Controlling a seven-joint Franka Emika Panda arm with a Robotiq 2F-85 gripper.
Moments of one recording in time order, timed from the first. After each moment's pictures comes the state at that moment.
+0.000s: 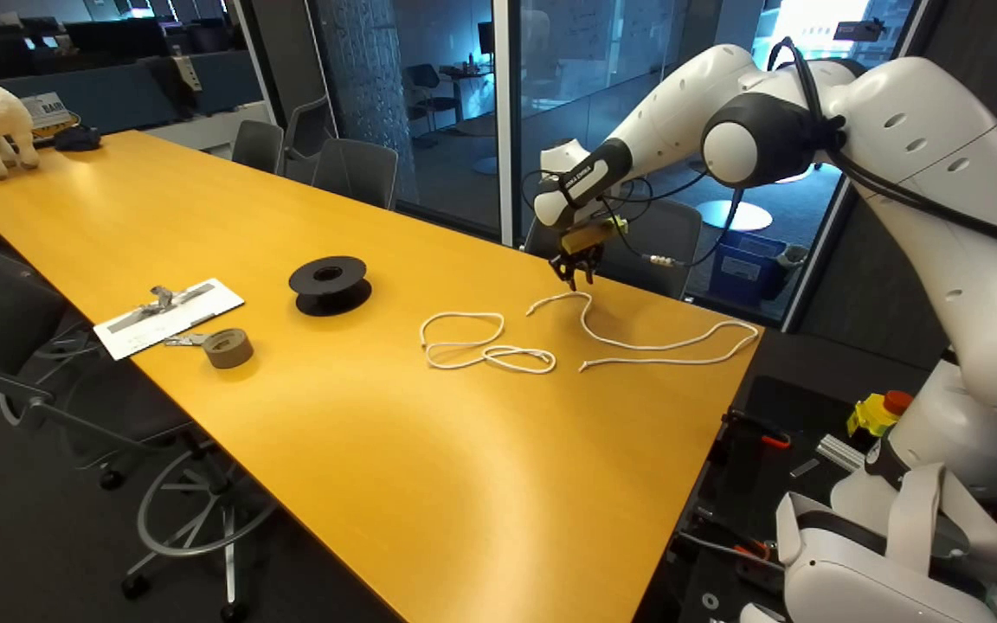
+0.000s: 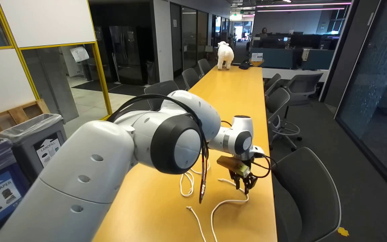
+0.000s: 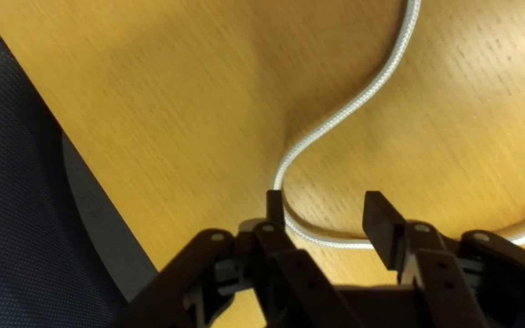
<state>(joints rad) -0.22 0.88 -0.22 -1.39 -0.04 2.16 0.22</state>
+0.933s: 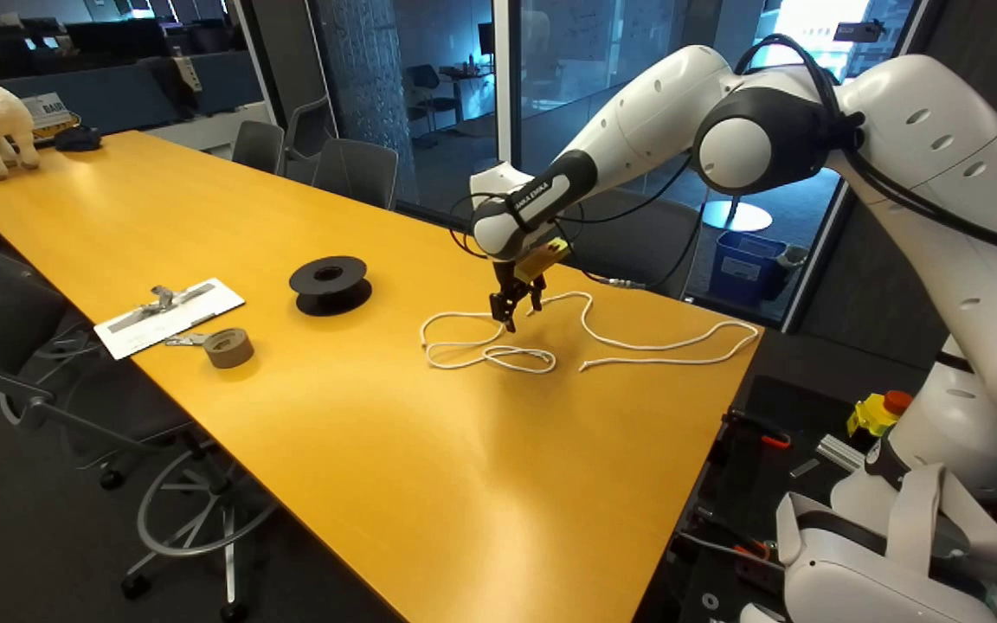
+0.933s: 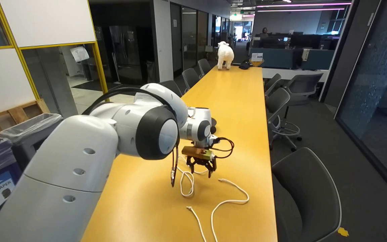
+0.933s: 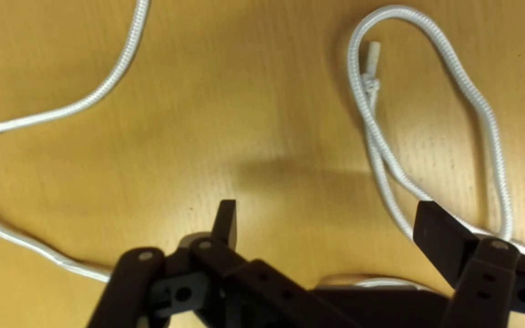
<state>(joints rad) -0.07 0.86 -0.08 -1.41 -0.06 2.09 0.02</state>
